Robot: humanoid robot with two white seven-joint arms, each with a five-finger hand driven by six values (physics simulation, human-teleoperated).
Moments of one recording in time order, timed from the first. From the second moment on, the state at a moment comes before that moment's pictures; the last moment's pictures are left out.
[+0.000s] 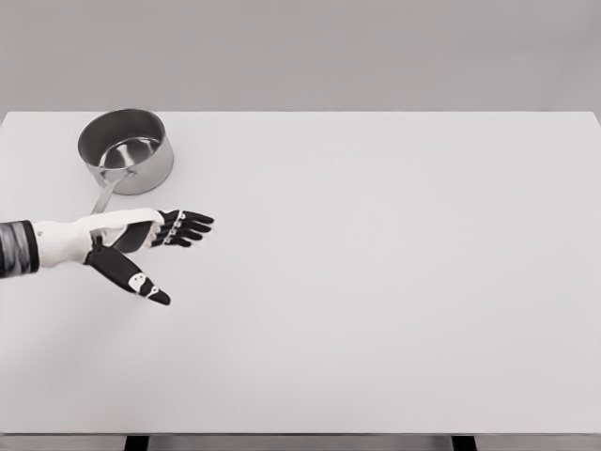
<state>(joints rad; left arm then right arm) -0.42 1.00 -0.59 -1.80 0.69 0.30 -0.61 0.01 0.00 -0.30 0.05 0.25 -0.01 0.09</state>
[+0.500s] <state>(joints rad) -0.48 1.02 -0.60 -1.80 0.74 0.34 -0.61 0.01 0.00 -0.30 0.05 0.25 -0.01 0.09</state>
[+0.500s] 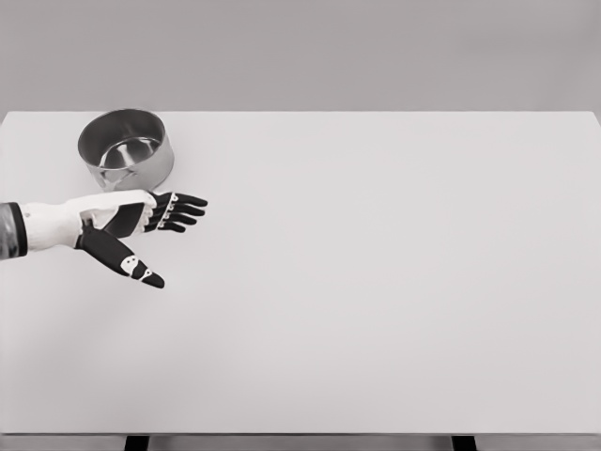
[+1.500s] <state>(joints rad) -0.47 1.02 -0.57 -1.79 0.44 0.36 -0.61 0.01 0.00 -0.30 0.05 0.25 -0.01 0.09</state>
